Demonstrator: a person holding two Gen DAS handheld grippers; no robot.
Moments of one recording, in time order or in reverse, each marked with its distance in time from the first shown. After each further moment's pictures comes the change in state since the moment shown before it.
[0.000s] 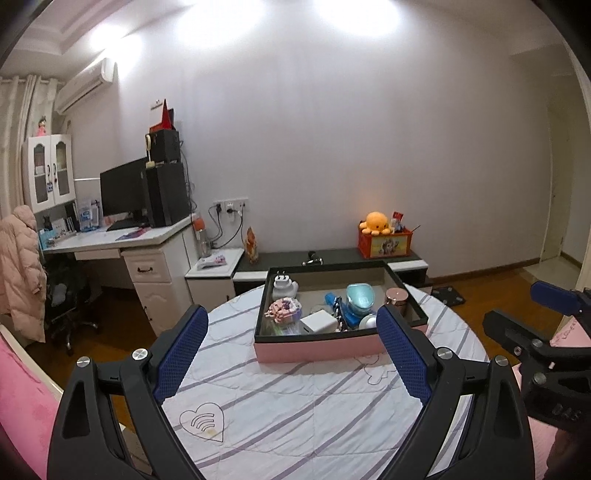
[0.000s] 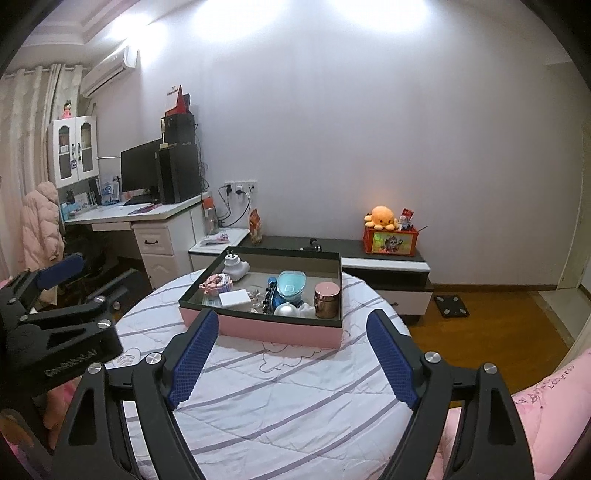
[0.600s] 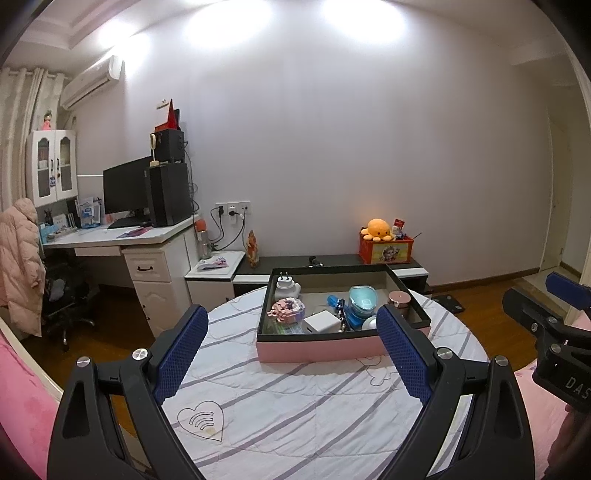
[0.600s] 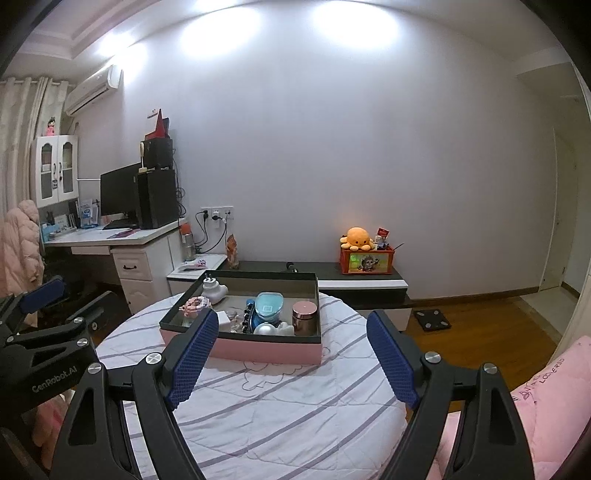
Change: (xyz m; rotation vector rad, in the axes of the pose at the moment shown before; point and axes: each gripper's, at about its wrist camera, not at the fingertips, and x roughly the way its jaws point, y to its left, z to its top) left arm 0.004 0.006 -0.009 -0.029 -0.016 0.005; right arm -0.012 -0.002 -0.004 0.031 -0.094 -0.091
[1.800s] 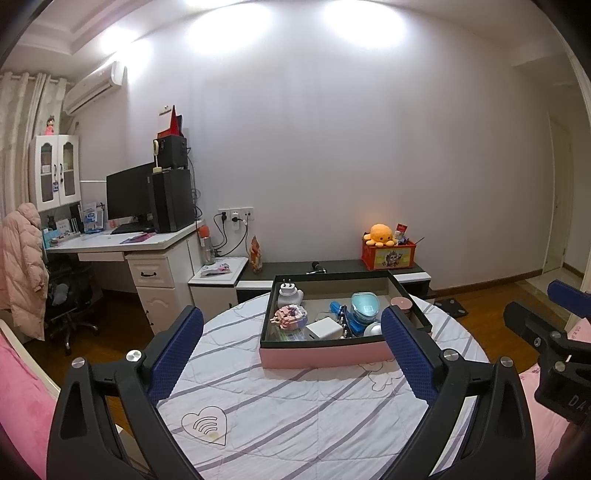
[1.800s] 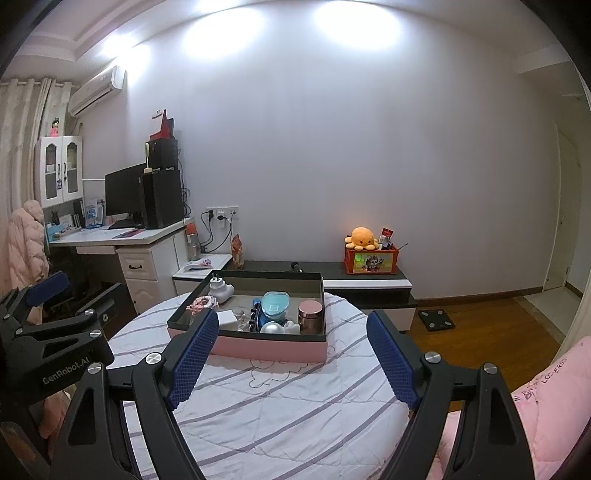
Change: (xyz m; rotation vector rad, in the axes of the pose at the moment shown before) left arm -0.003 -0.001 0.002 0.003 -0.025 0.013; right arm -0.005 0.004 0.000 -0.003 0.009 0.026
